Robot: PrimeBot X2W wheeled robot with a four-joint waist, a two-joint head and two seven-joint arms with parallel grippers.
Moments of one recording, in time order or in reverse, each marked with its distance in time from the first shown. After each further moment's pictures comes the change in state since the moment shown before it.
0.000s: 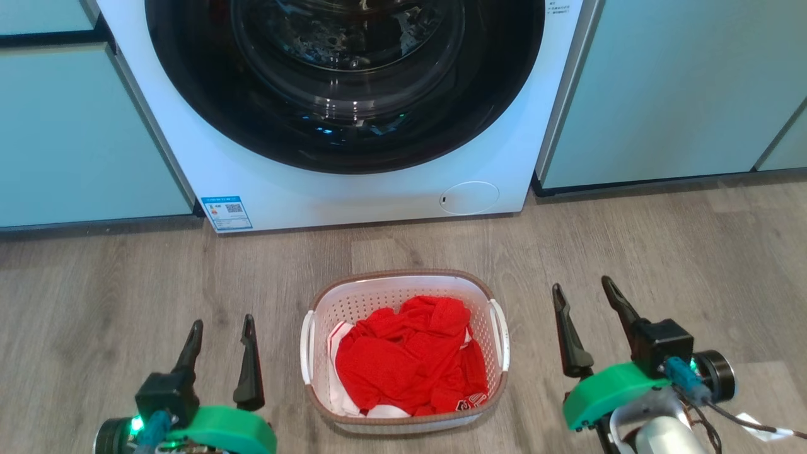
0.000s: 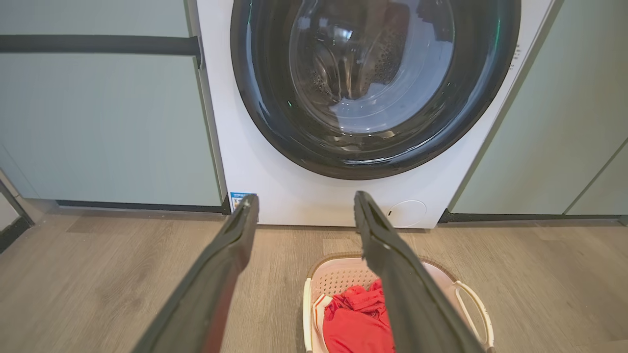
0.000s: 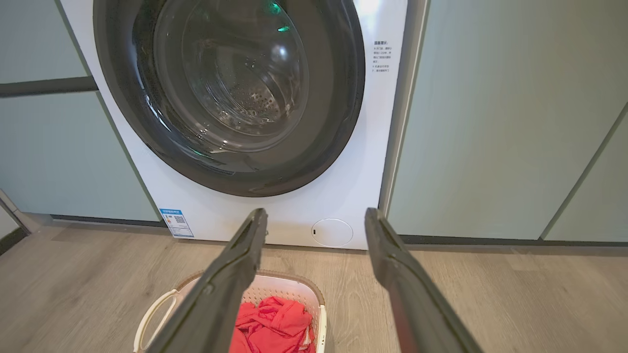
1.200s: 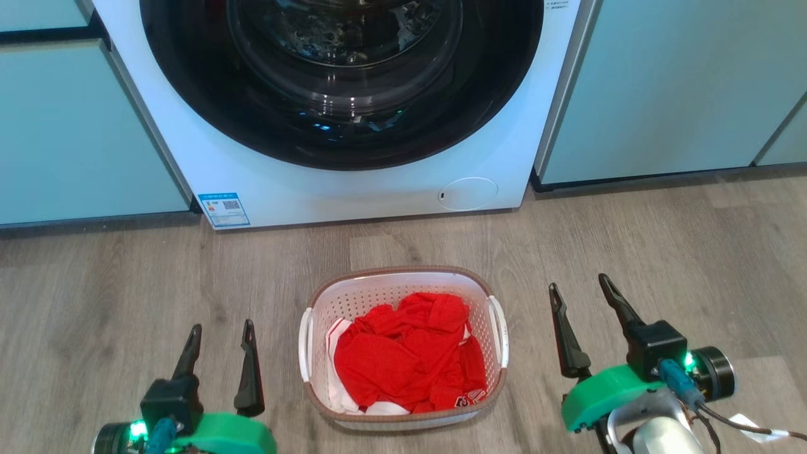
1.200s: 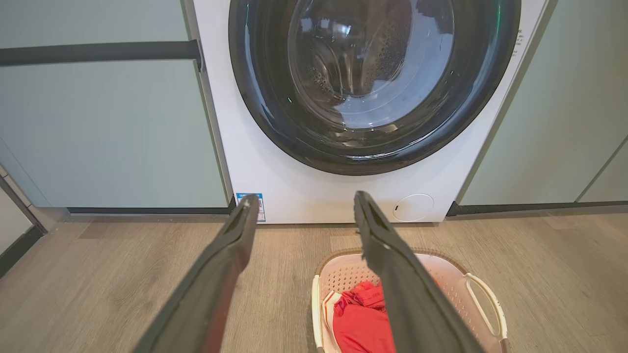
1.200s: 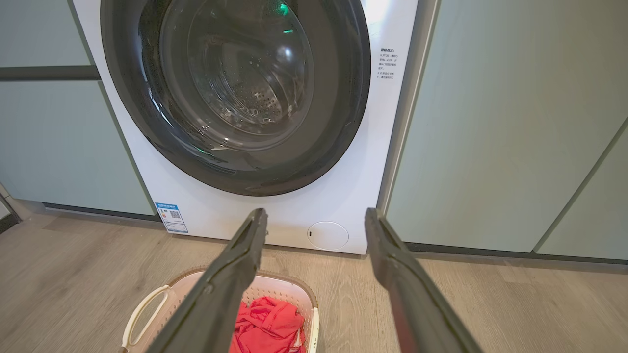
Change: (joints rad) left arm 0.017 0.001 -0.003 -0.007 0.053 0.017 -0.019; right arm 0.001 -0.001 0.008 -0.008 -0.064 0.000 -0.015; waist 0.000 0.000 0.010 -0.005
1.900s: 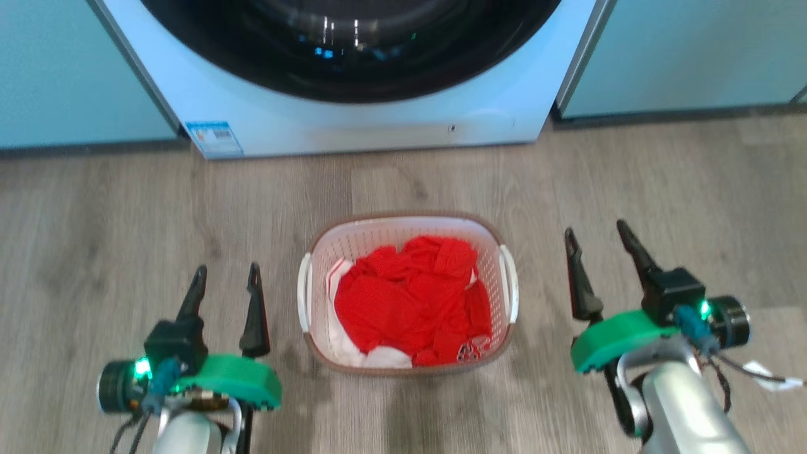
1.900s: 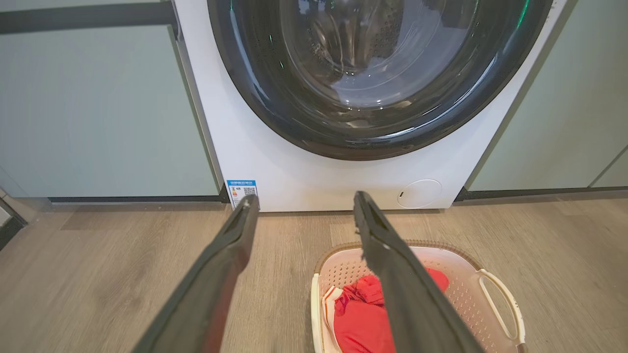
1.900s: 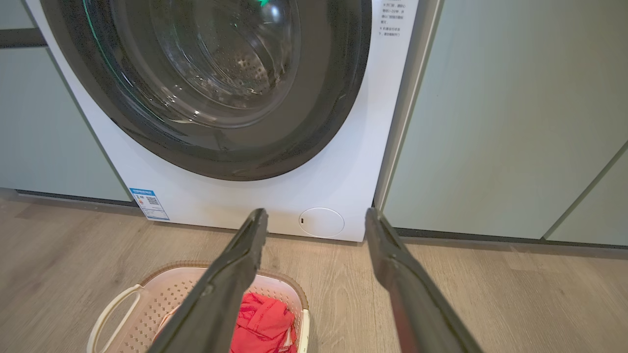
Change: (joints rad) left arm -0.154 0.000 -0.017 0.062 -0.001 -0.008 0.000; right arm -0.131 0.000 -0.042 0.047 0.000 0.000 -0.001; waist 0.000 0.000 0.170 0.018
